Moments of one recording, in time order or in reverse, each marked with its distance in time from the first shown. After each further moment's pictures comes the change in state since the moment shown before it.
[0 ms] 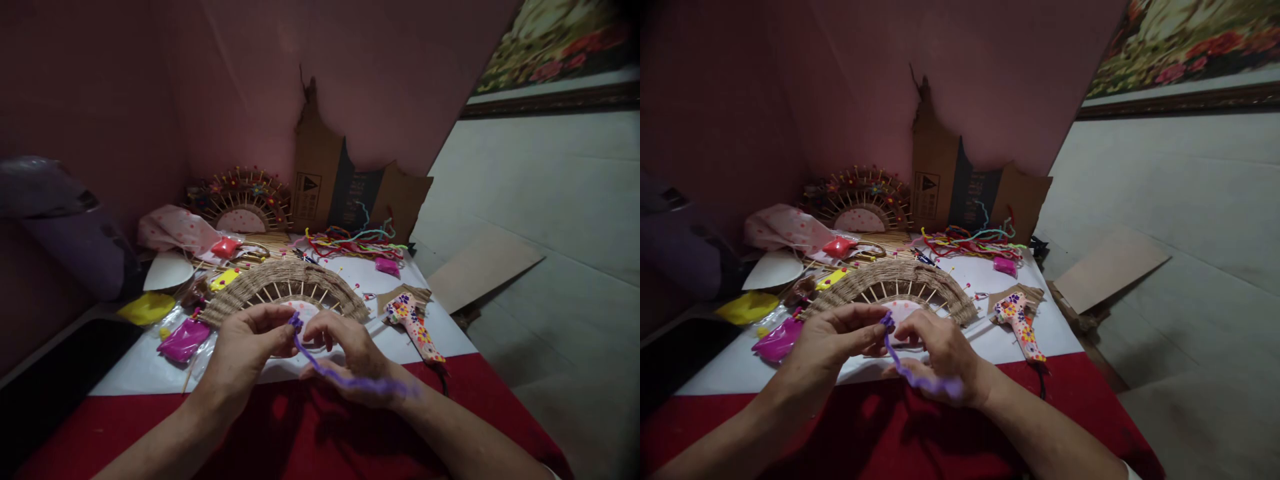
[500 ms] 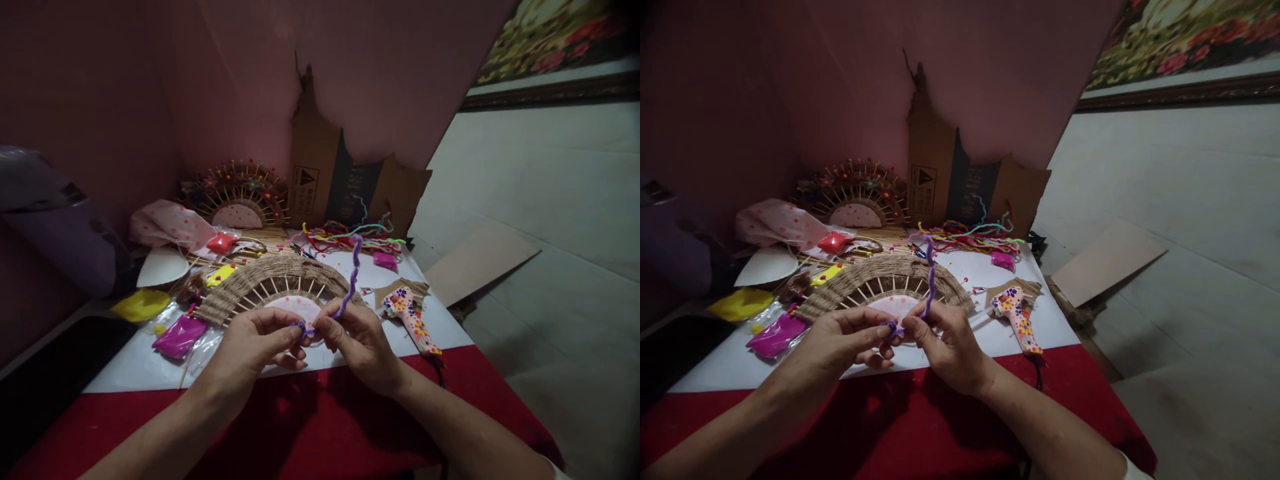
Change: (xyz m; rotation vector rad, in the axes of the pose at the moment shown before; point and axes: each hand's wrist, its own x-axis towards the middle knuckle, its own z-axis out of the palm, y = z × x) left_hand -0.002 -0.002 0.000 0.071 -0.215 -0.104; right_hand -0.001 -0.005 -0.004 0.210 0.169 0.231
